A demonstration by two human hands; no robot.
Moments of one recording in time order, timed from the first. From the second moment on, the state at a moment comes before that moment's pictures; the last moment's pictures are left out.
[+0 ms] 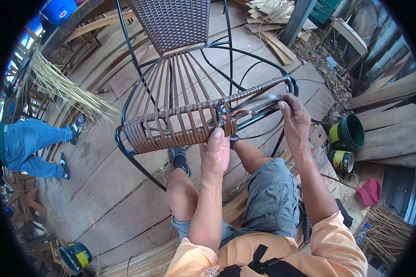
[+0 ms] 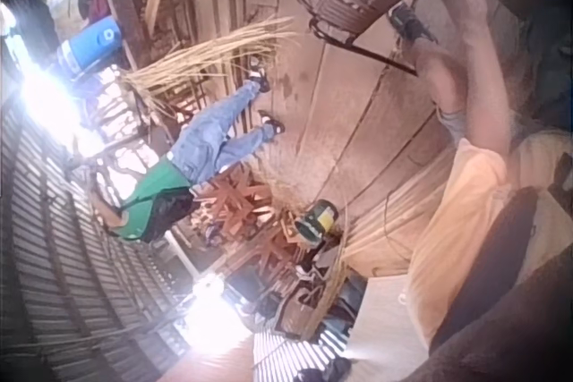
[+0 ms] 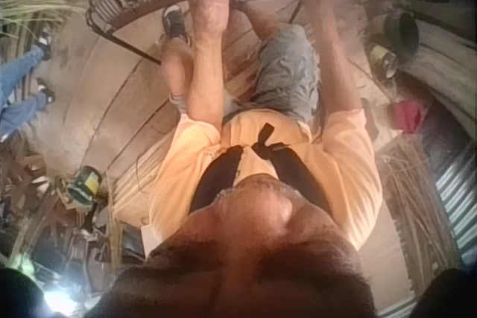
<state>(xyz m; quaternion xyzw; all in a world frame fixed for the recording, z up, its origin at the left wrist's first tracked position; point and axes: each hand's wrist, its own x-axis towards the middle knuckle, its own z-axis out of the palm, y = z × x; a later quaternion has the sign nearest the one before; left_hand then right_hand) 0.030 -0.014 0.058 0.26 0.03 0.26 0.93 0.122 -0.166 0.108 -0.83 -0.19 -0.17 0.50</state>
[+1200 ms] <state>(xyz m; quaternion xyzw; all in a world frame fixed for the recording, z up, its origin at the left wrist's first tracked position) 0.031 -0.008 0.054 0.32 0.00 0.19 0.93 0.062 -0.111 0.044 -0.74 -0.22 0.06 0.64</state>
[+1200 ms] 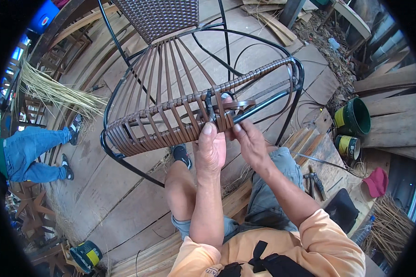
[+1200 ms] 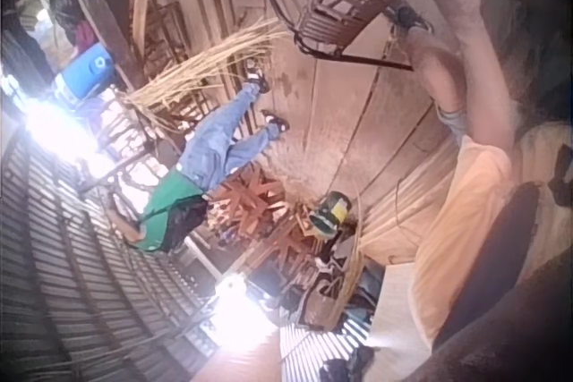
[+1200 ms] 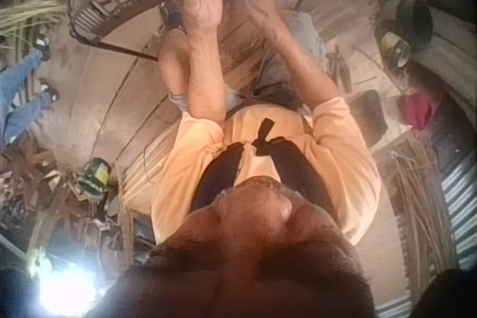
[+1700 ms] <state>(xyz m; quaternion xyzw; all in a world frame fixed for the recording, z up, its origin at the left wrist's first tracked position) 0.040 0.001 0.066 0.39 -0.04 0.14 0.91 0.053 -0.125 0.019 -0.52 -0.08 0.45 0.72</state>
